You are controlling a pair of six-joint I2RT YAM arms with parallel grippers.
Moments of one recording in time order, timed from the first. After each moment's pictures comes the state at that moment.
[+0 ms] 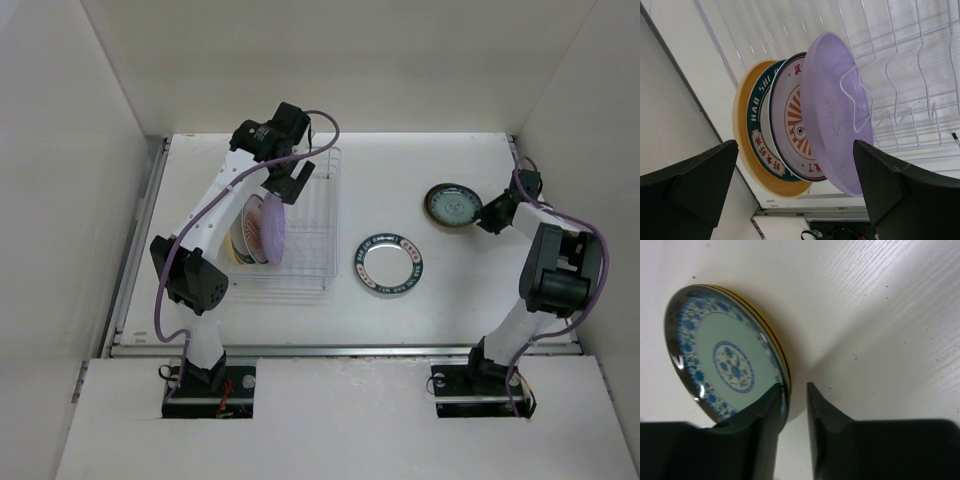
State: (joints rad) left arm -0.52 1.87 2.09 -1.33 -0.36 0.08; right arm -0.29 1.76 1.11 -0.26 -0.06 0.75
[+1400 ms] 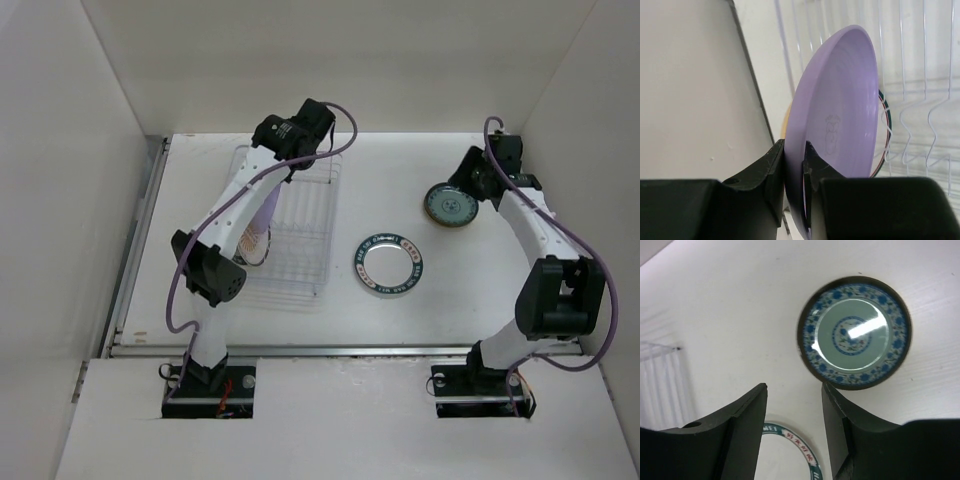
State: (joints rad) left arm -0.60 2.00 2.29 -1.41 -0.69 0.07; right arm -0.04 1.58 1.29 -0.42 -0.02 0.49
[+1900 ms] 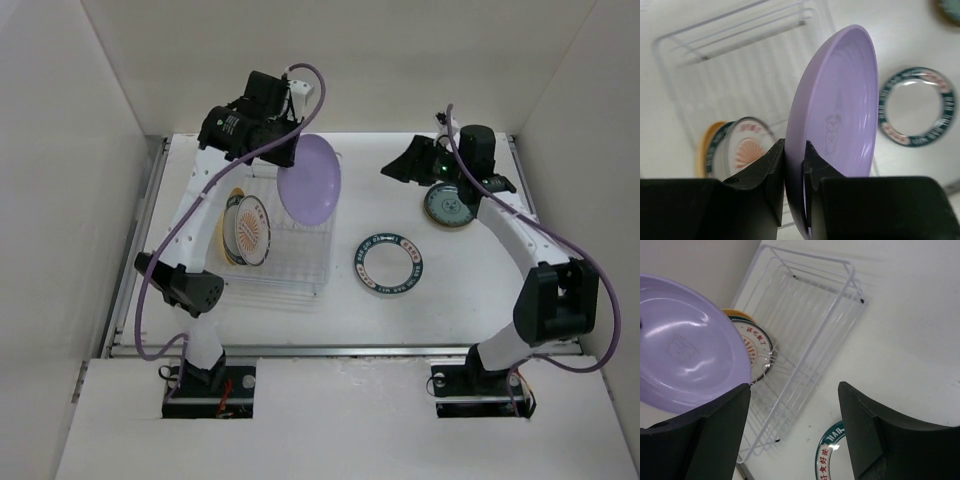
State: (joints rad) left arm -0.50 1.84 2.33 -1.27 -0.09 -0.02; right arm 0.15 1.54 1.28 -0.12 -0.62 0.46
